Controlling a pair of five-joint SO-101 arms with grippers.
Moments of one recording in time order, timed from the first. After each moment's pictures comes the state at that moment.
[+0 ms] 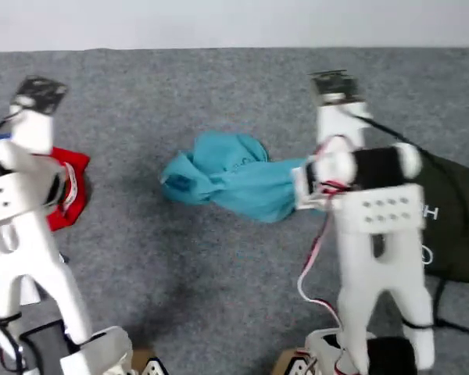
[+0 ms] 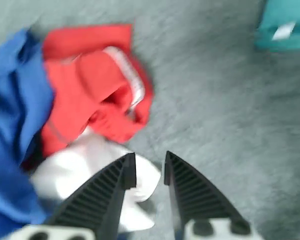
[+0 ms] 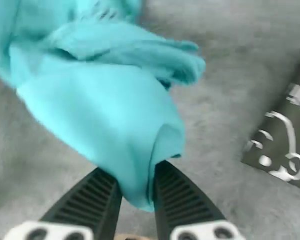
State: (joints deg) left arm -23.6 -12.9 -0.6 97.3 -29.8; right arm -7.2 -21.3 -1.8 100.5 -1.1
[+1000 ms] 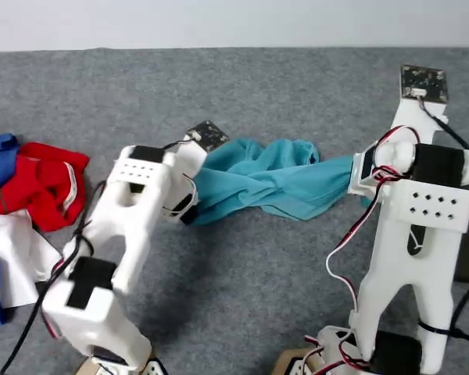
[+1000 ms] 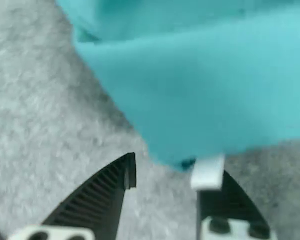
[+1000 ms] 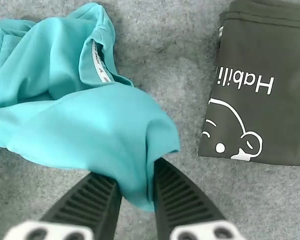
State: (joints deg) left arm 7.8 13.4 15.3 68.8 -24.5; right arm 7.6 -18.9 -1.8 96.1 -1.0
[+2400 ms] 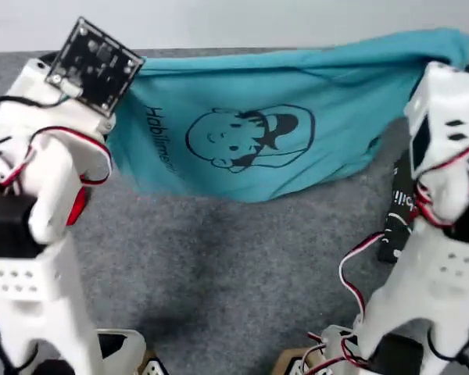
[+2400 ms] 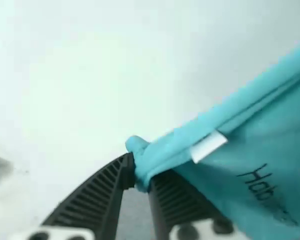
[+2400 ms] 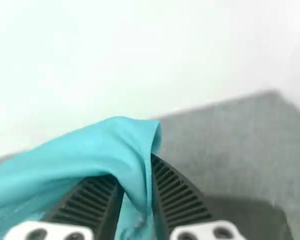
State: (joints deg) left arm -2.6 -28.8 -15.8 75.7 -29.7; right arm 12.7 -18.9 -39.6 82.2 -5.5
